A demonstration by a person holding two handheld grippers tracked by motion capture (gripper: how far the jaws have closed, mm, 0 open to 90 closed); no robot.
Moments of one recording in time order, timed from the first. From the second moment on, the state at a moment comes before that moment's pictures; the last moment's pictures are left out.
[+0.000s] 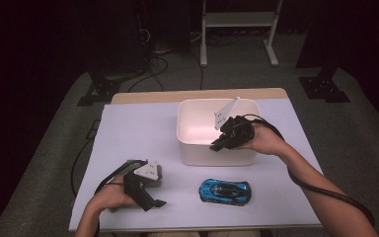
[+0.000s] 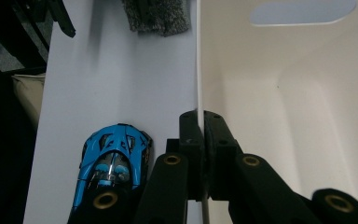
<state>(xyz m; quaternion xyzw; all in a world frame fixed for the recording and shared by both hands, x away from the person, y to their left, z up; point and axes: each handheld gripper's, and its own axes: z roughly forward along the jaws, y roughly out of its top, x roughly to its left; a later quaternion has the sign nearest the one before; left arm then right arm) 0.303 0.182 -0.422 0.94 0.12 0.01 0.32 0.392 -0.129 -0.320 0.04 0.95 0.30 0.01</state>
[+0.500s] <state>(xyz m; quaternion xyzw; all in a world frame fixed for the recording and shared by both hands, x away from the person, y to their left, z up) 0.303 0.184 -0.422 0.94 0.12 0.01 0.33 0.387 -0.130 -0.317 0.06 0.94 0.32 0.00</state>
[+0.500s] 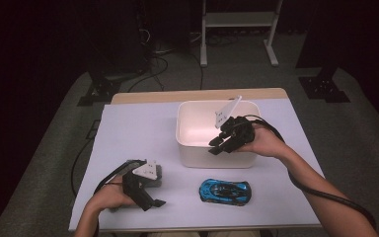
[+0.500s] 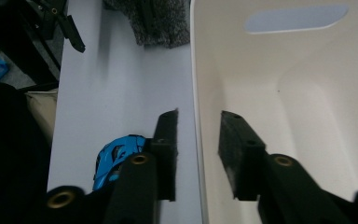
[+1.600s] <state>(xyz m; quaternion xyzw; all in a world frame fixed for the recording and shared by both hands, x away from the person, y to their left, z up) 0.300 0.182 -0.423 0.94 0.11 0.00 0.33 0.308 -0.161 -0.342 0.08 0.92 0.38 0.02</state>
